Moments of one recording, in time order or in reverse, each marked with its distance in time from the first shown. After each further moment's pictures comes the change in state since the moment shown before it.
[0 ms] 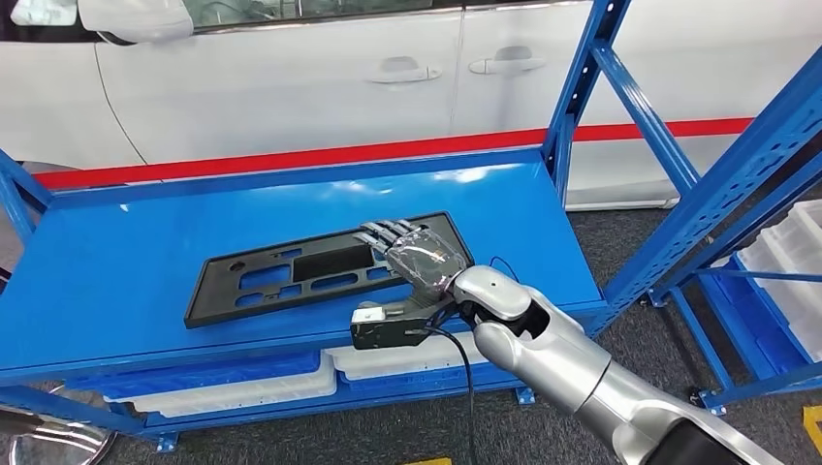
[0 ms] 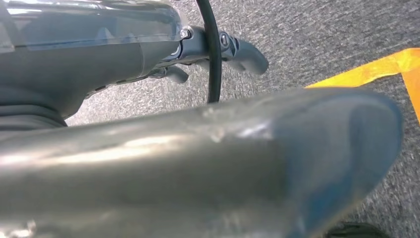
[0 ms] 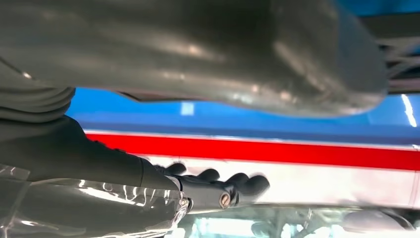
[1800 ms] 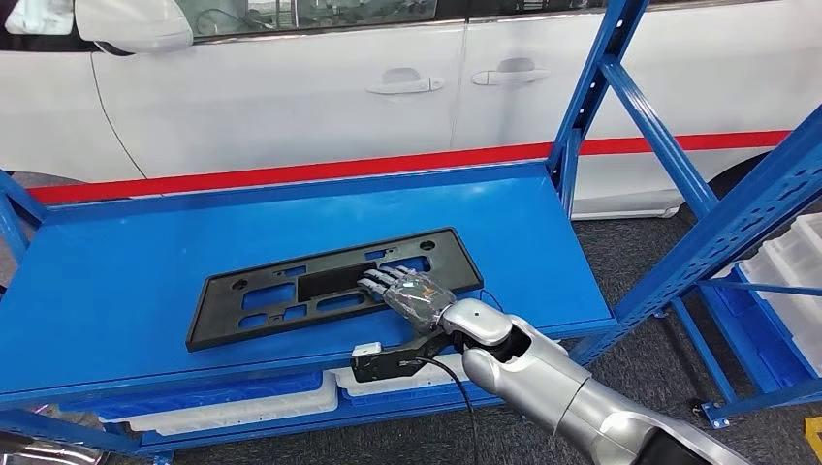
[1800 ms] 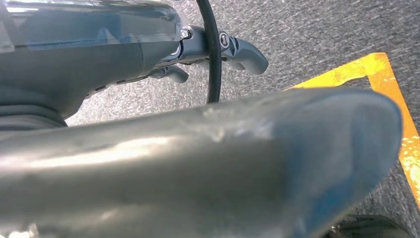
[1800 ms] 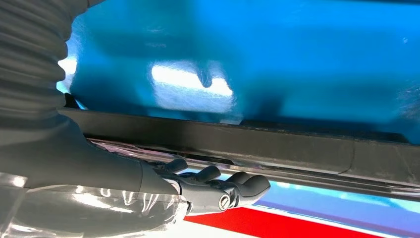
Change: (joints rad) left arm -0.003 0.000 0.000 0.000 -0.004 -0.018 -0.023; right arm 0.036 0.054 0.081 0.215 0.049 -0.018 0.002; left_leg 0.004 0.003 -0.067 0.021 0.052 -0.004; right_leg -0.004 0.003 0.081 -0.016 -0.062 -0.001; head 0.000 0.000
